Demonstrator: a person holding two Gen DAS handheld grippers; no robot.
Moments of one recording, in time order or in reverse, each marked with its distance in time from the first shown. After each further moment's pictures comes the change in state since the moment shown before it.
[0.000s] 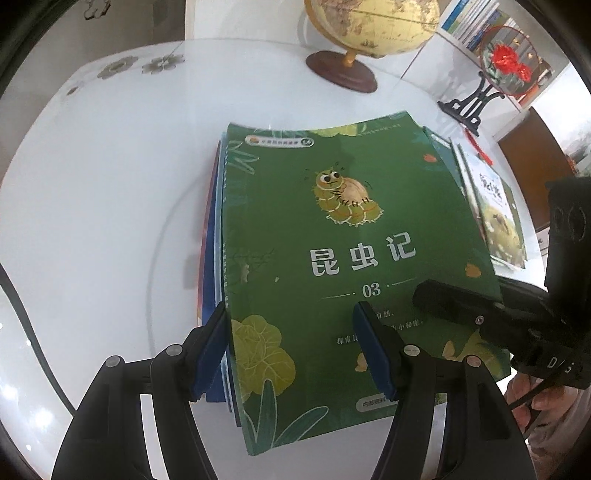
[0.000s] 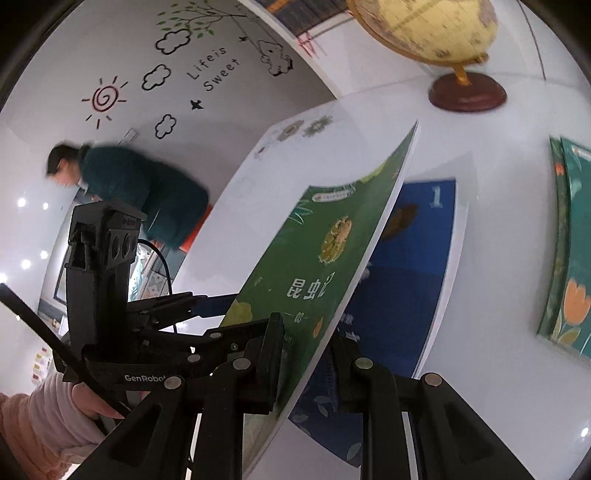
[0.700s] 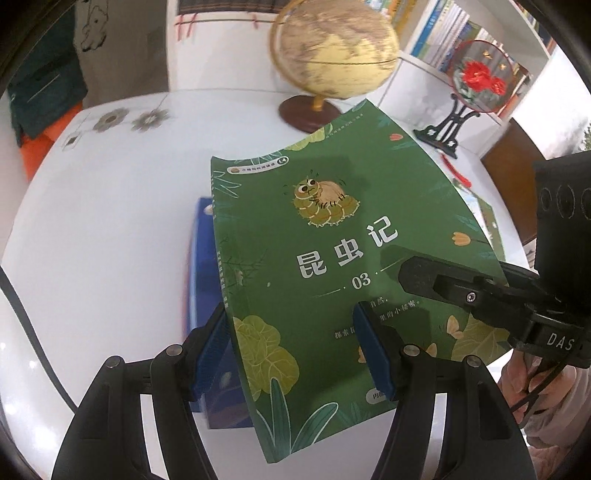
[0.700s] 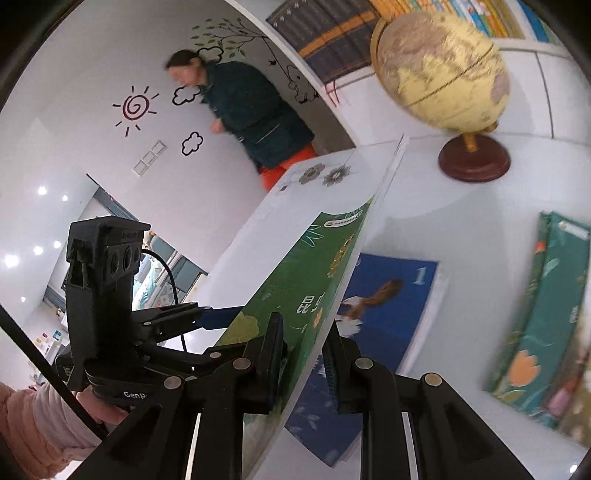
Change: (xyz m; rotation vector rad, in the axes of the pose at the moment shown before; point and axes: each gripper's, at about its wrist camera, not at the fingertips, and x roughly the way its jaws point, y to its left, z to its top) left arm -0.043 -0.038 0.021 0.040 -0.115 0.014; right arm -0.053 0.005 0.032 -0.105 -0.094 0.049
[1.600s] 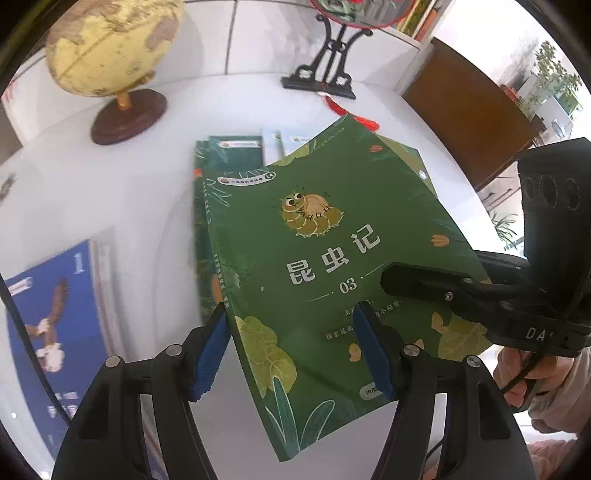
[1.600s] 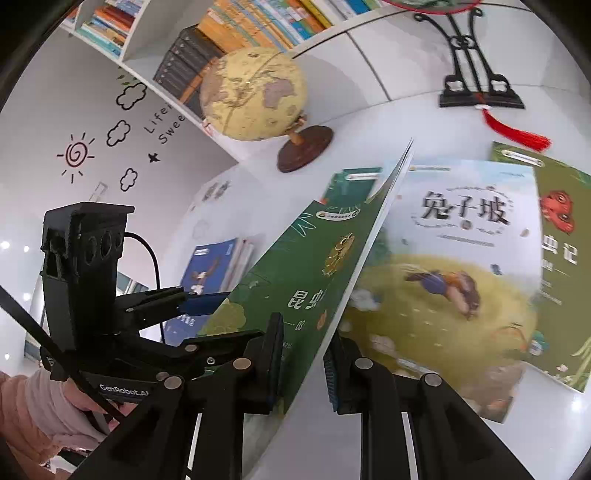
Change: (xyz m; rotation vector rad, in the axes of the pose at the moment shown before) left arm 0.090 -0.217 0.025 0.240 0.093 -0.142; right arm -0.162 -0.159 -0.059 0.182 -0.037 -0.171
